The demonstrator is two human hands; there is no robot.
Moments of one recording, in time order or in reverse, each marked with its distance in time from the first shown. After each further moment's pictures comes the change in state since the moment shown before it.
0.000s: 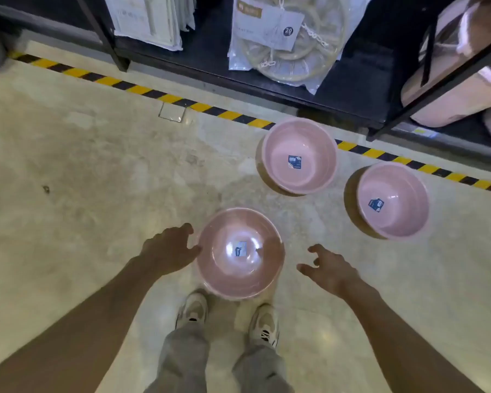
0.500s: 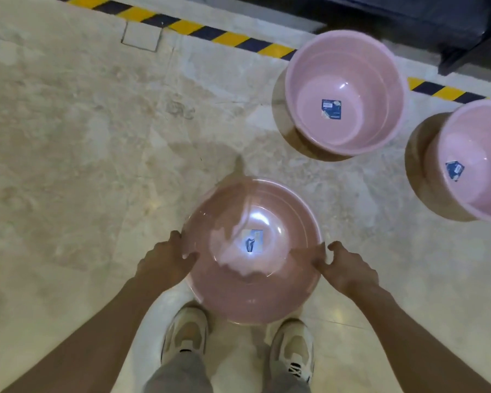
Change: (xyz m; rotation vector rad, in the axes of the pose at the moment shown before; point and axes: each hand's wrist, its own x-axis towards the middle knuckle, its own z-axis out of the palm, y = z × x) left_hand 0.181 -0.075 0.209 -0.131 -0.009 -0.204; right_hand 0.216 0.037 0.171 -0.060 0.031 0.191
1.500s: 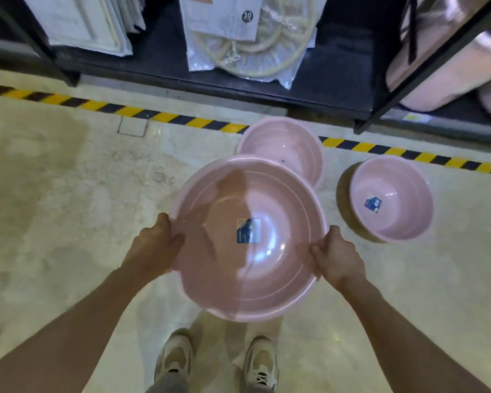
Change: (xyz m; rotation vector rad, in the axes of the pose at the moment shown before) left_hand -0.098 0.131 -0.184 -0.099 0.171 0.197; right_hand -0.100 0.028 -0.196 0.347 0.295 -0.098
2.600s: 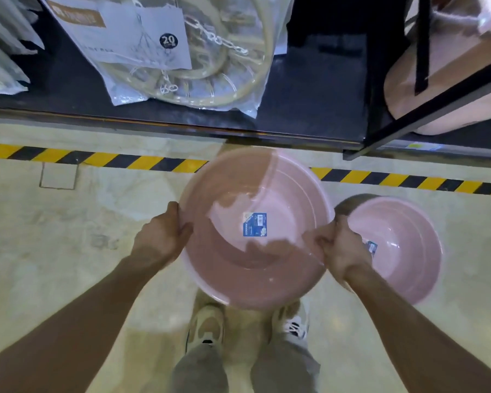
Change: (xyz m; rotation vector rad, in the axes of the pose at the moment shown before) left_hand 0.258 0.194 0.015 0.157 -0.007 0.114; right_hand 0.283 0.002 -0.089 0.021 -0.035 0.125
